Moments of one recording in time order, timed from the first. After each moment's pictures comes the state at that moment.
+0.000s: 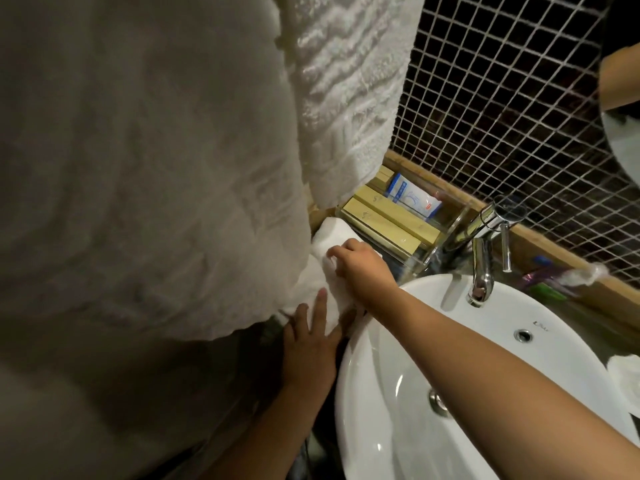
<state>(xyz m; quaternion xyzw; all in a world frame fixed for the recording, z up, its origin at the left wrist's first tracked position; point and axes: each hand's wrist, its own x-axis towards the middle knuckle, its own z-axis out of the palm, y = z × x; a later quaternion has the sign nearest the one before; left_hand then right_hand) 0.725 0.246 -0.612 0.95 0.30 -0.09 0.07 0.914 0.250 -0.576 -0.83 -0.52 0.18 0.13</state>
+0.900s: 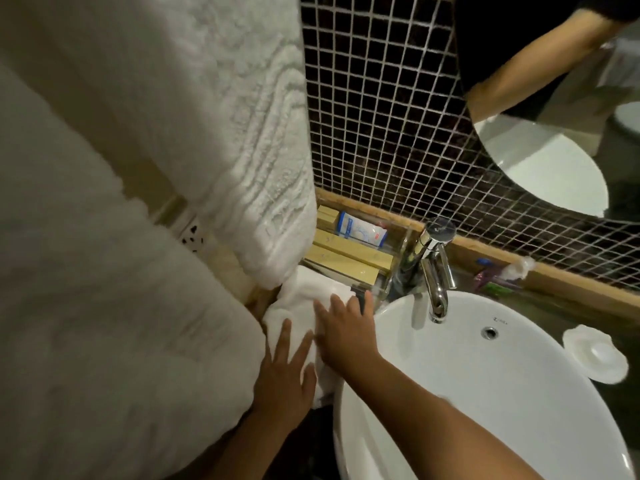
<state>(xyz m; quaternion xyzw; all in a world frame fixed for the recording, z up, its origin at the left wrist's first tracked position) 0.743 0.312 -0.584 0.96 0.22 -0.15 0.03 0.882 0.227 -0.571 -0.92 -0.37 0.15 0.00</state>
